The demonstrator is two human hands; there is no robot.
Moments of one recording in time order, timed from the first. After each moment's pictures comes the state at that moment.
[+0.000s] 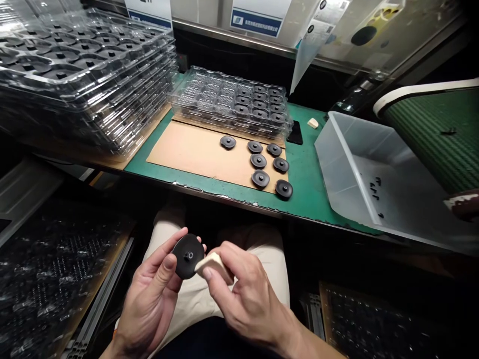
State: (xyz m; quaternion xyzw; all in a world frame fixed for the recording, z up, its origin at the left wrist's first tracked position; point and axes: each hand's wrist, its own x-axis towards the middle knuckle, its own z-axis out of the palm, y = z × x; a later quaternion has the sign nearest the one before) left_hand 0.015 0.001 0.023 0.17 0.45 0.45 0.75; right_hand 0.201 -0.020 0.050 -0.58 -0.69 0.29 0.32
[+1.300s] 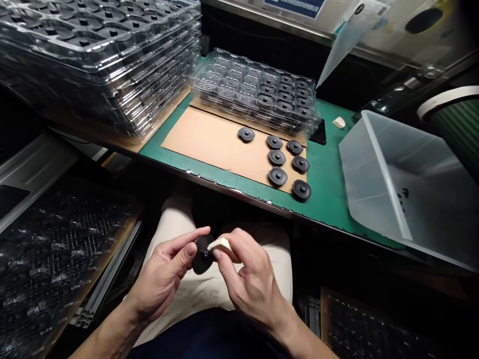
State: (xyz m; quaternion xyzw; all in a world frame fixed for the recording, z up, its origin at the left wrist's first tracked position) left_hand 0.003 0.017 0.013 0.25 0.45 0.36 0.78; right_hand 0.190 -0.013 0.033 -0.59 -0.67 0.31 0.32
